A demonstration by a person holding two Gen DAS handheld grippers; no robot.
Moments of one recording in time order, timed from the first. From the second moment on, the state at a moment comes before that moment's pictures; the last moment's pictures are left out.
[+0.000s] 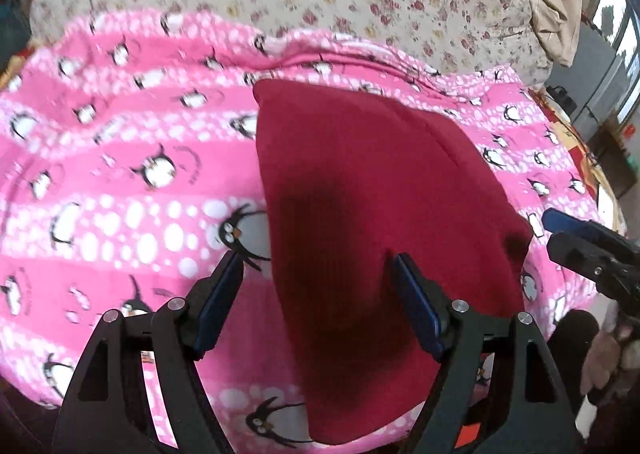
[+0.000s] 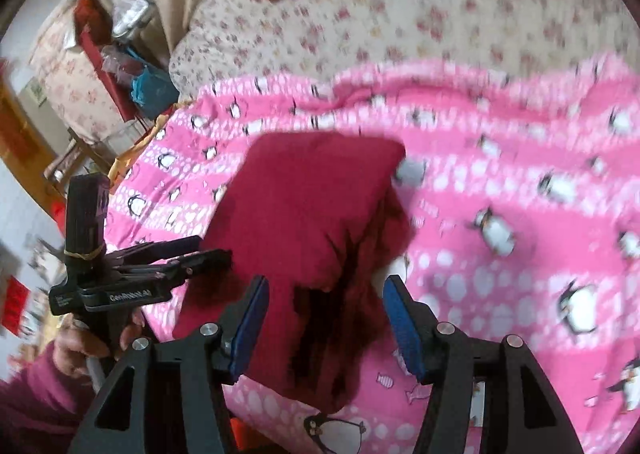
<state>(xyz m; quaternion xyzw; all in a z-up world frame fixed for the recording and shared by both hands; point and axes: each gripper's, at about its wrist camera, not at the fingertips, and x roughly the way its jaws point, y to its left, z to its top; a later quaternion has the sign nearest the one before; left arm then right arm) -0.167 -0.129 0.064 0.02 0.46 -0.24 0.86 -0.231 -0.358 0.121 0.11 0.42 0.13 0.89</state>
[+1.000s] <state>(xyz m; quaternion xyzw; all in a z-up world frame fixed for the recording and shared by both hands) -0.209 -0.114 0.111 0.02 0.37 -0.18 0.91 -0.229 -0.307 0.123 0.05 0.38 0.08 0.92</state>
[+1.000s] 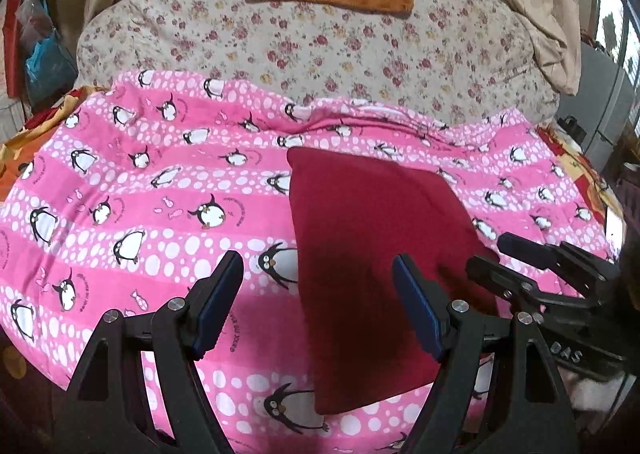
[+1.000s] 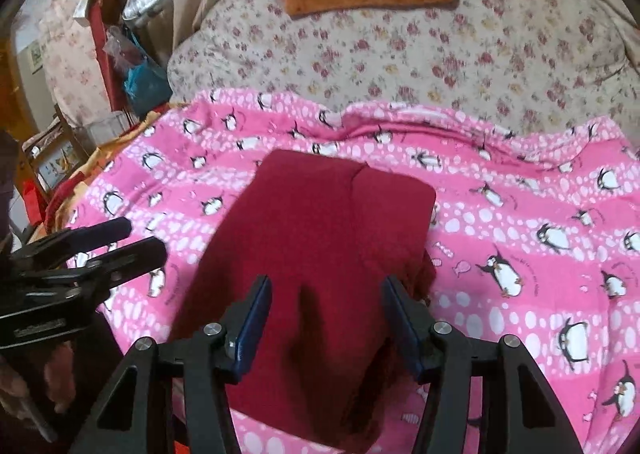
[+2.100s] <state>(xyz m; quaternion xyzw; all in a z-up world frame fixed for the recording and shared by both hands) -0.206 -0.121 0.108 0.03 0.37 -0.16 0.92 -0.235 -0.301 0.125 0.06 0.39 0.02 0.92</state>
